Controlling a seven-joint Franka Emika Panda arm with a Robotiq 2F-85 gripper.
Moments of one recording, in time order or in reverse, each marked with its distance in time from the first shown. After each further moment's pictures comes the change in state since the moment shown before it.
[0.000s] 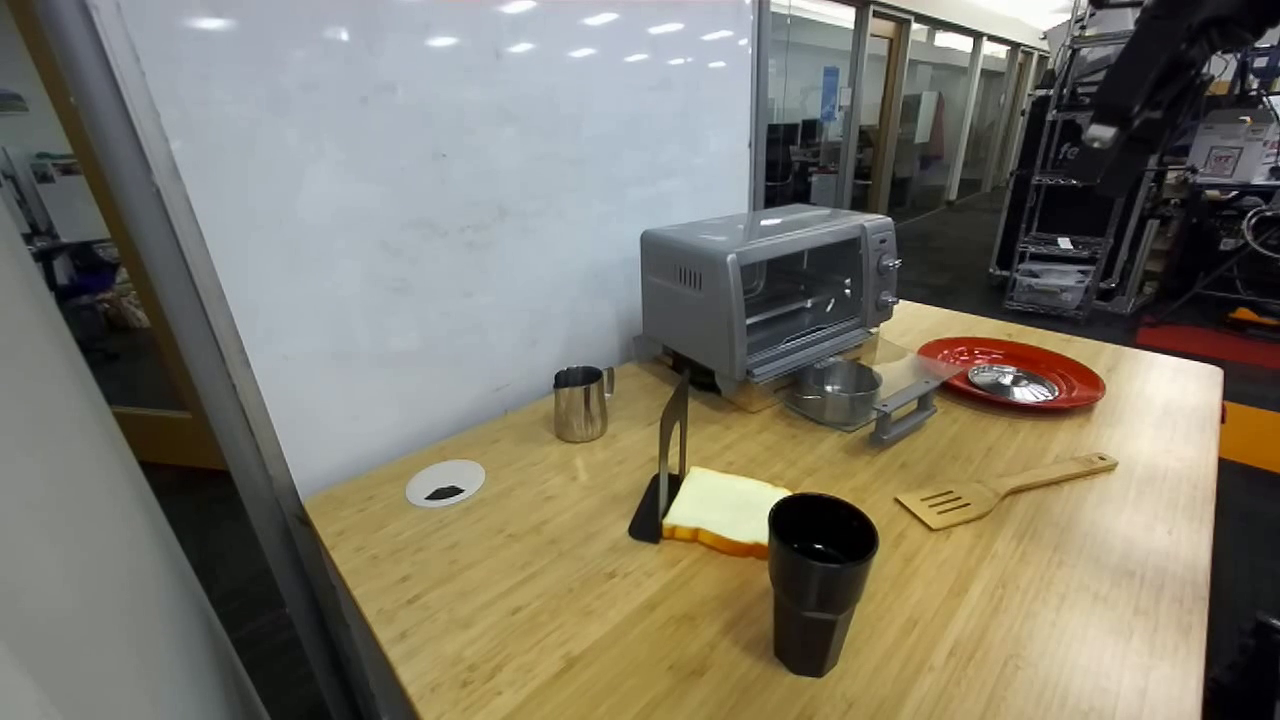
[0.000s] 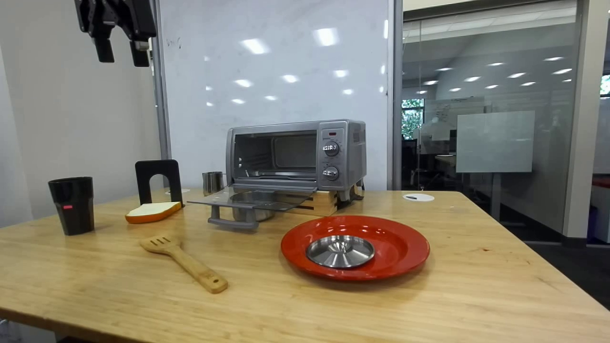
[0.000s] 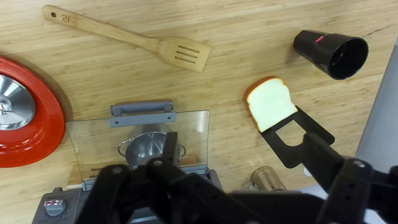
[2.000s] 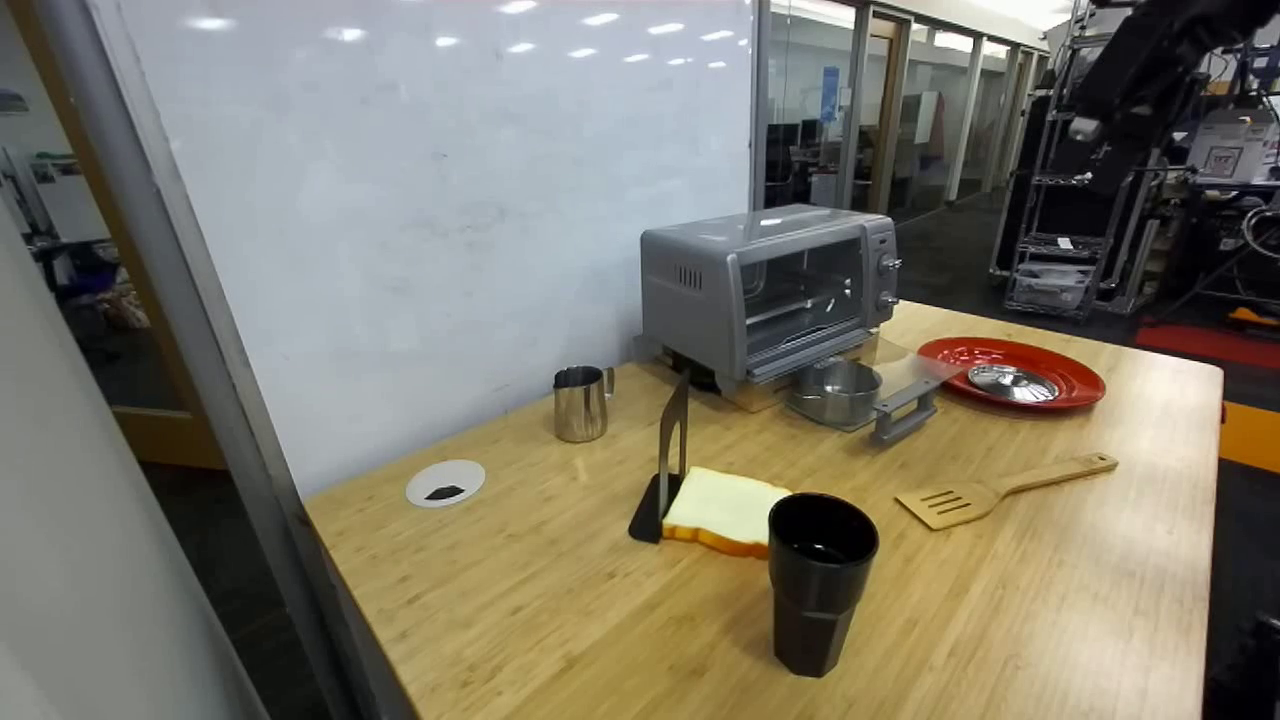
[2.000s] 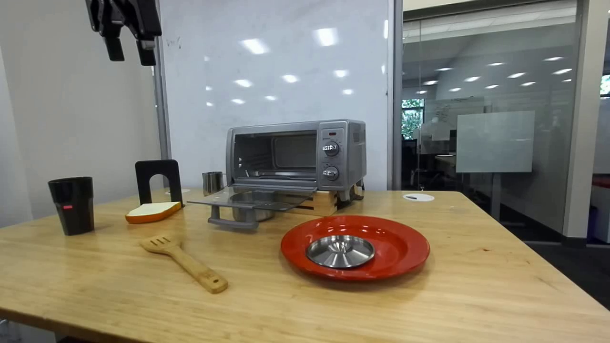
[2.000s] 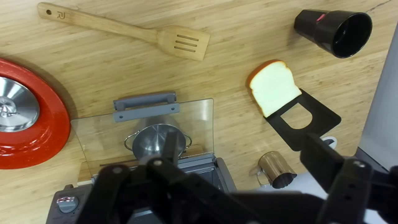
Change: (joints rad) arm 0.001 0.008 -0.015 0.002 0.008 0.041 0.050
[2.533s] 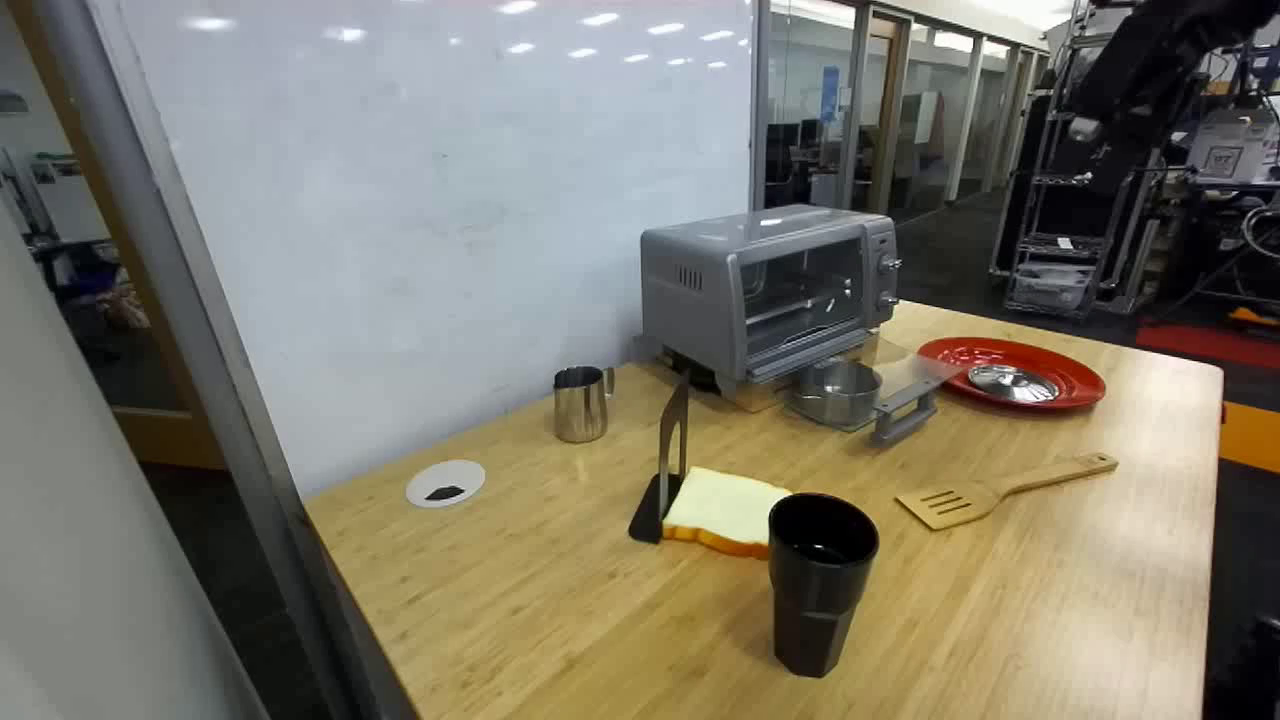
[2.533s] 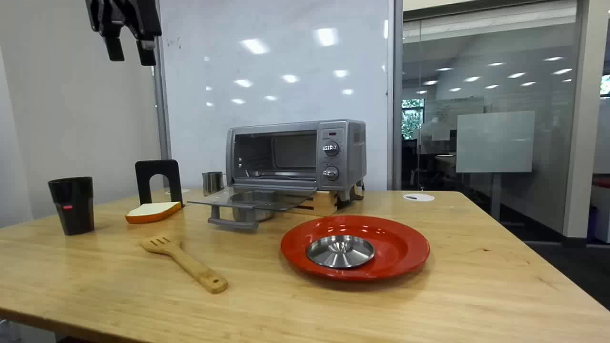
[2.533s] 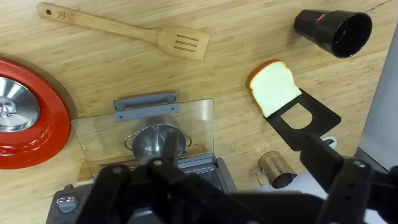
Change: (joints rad) arm 0.000 0.000 0.000 0.000 0.000 0.000 0.000
